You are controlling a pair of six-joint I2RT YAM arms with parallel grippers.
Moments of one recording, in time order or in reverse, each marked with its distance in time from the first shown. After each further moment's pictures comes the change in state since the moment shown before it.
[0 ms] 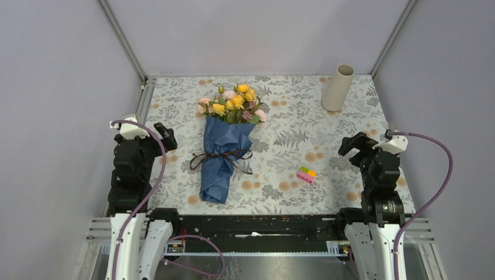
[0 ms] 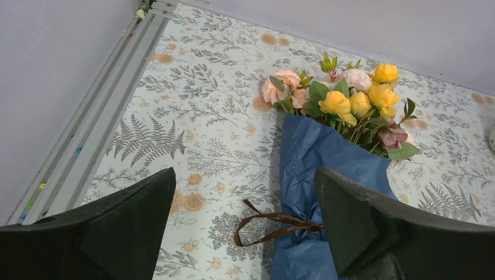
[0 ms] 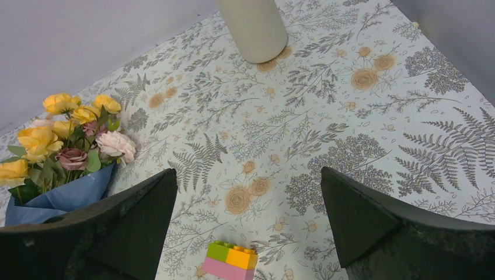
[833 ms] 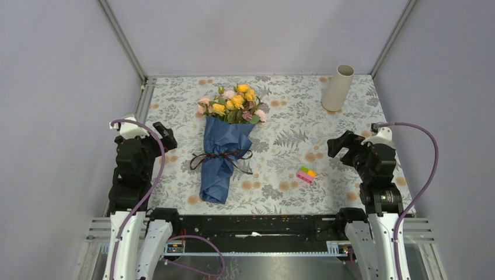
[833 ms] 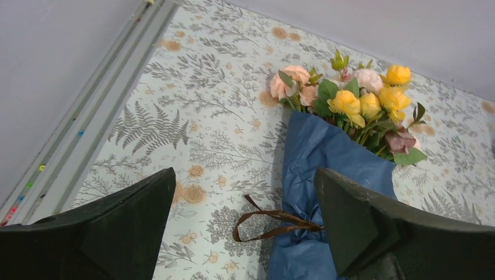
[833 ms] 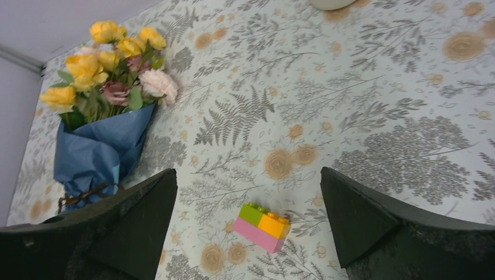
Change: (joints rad) left arm -0.018 0.010 -0.002 -0.017 -0.071 -0.056; right arm 0.000 0.090 0.004 -0.001 -0.238 -0.002
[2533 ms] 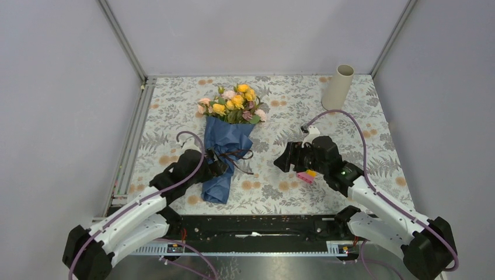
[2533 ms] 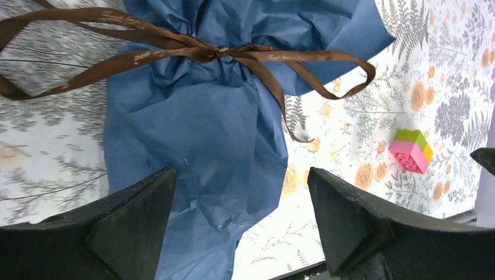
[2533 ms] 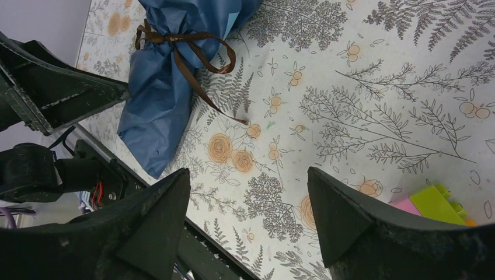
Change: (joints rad) left arm -0.590 0.230 -0.370 0.143 0.039 -0.584; right arm 0.615 0.437 -0.114 0.357 -0.113 0.157
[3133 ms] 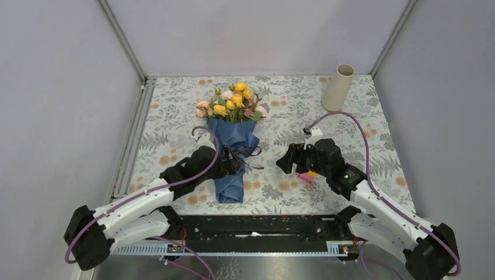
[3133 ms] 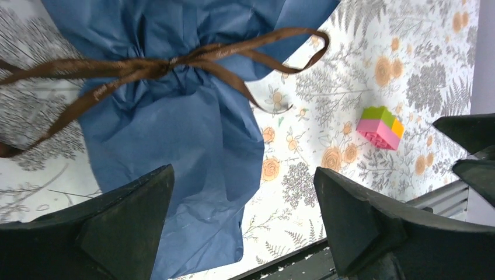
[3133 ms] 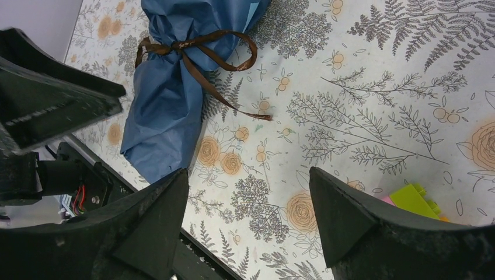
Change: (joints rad) left arm -0.181 0.182 0.089 0.116 -0.026 -0.036; right arm 0.008 -0.057 -0.023 -0.005 0.046 -0.042
